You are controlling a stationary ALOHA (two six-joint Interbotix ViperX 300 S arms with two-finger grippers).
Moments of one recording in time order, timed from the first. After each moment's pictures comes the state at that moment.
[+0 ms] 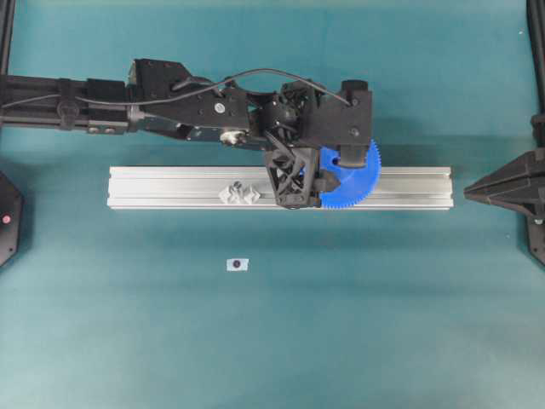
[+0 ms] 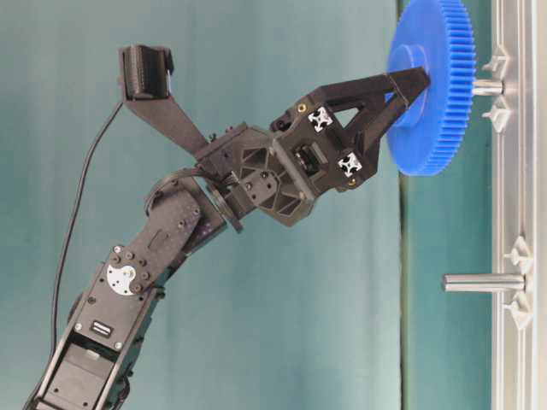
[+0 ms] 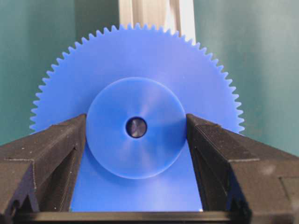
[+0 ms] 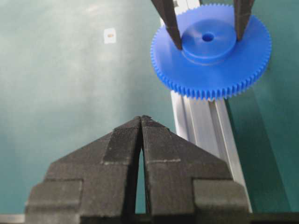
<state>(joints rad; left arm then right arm) 0.13 0.32 0.06 0.02 0.46 0.23 -0.01 -1.18 1.27 0.03 0.33 0.13</state>
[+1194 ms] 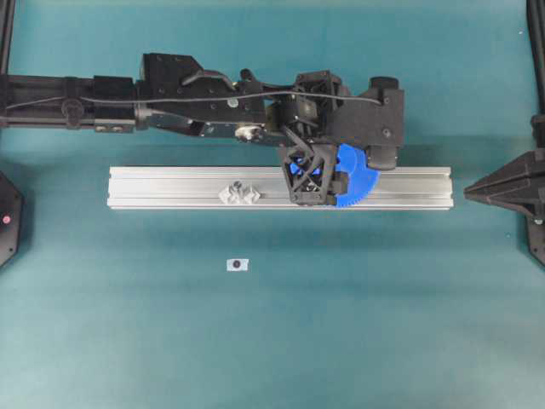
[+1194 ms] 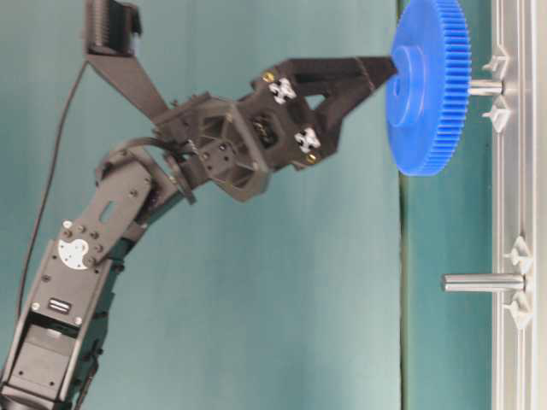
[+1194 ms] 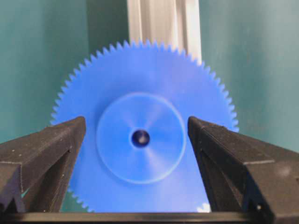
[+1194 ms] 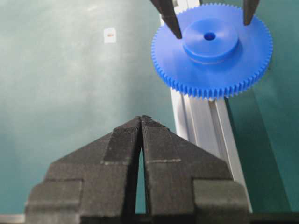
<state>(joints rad) 0.11 0.33 -0.07 0.02 0.51 0.22 -0.01 -1.18 1.27 0.03 0.33 0.13</state>
